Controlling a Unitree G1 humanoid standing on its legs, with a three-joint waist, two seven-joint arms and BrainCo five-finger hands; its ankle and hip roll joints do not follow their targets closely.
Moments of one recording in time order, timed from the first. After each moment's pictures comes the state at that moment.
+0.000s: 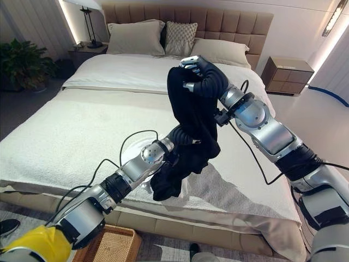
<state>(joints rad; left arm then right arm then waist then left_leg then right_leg) -0.75 0.25 -0.76 0.47 -0.48 -0.05 -0.03 -0.89 -0.87 0.59 0.07 0.50 -0.11 -0.04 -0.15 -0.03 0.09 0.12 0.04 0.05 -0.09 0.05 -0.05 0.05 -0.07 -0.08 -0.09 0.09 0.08</state>
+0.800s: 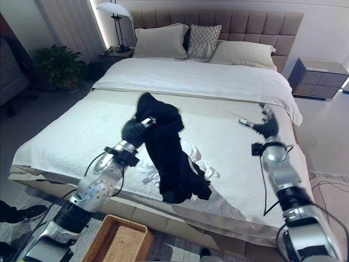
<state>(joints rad) -0.36 0.46 -0.33 -0.12 -1.02 -0.07 -0.01 -0.39 -0.59 0.13 0.49 0.26 -0.02 -0.25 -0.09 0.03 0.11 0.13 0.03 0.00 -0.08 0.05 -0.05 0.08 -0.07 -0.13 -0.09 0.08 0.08</state>
